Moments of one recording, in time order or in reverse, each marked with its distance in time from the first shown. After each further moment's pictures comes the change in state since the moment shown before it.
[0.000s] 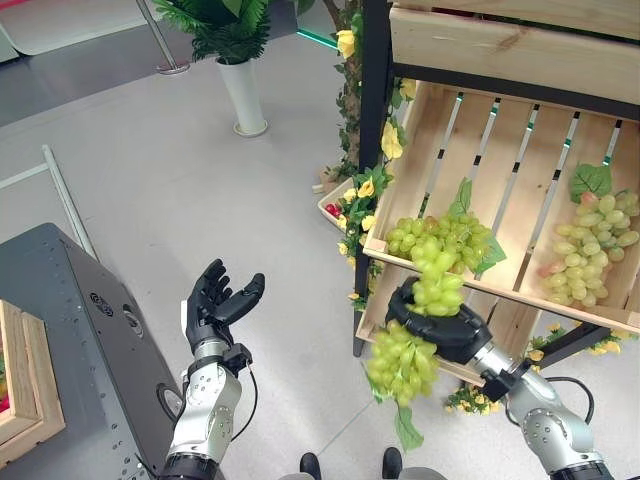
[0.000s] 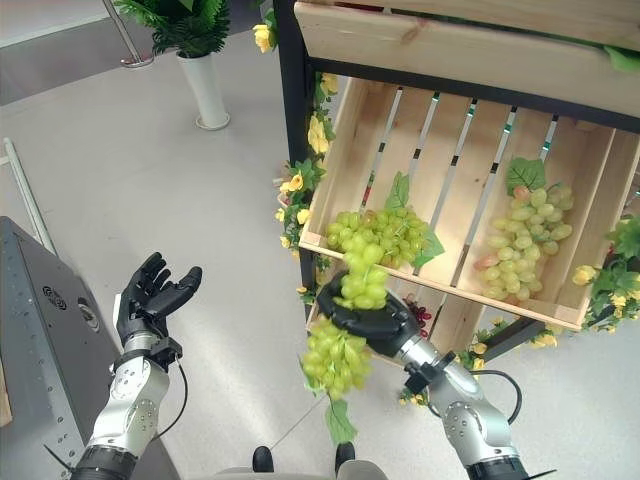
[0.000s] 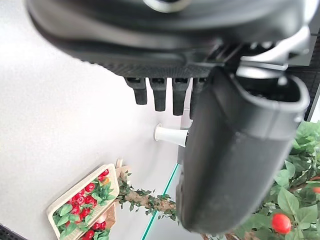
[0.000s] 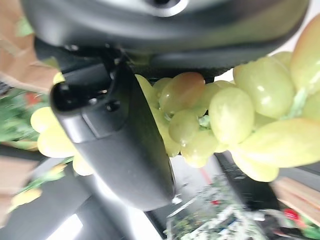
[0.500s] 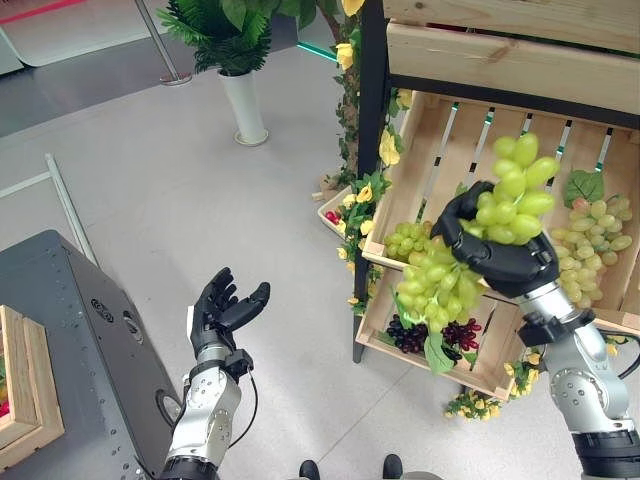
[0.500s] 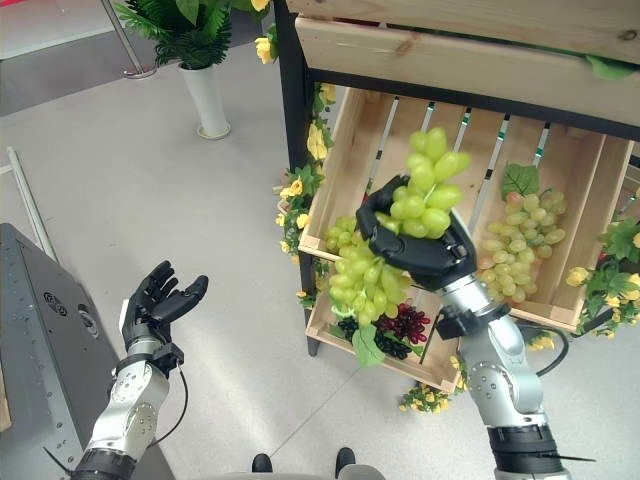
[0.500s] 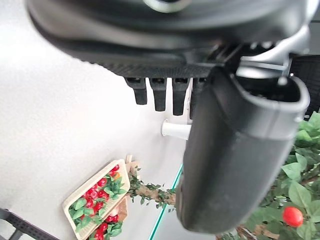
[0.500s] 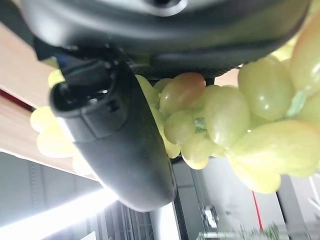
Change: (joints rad) left arm 0.004 0.000 0.001 0.031 0.012 0.044 -0.031; right arm -0.179 -0.091 -0.149 -0.103 -0.063 -0.228 -0.220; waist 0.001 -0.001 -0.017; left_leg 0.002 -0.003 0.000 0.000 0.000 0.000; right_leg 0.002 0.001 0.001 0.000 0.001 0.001
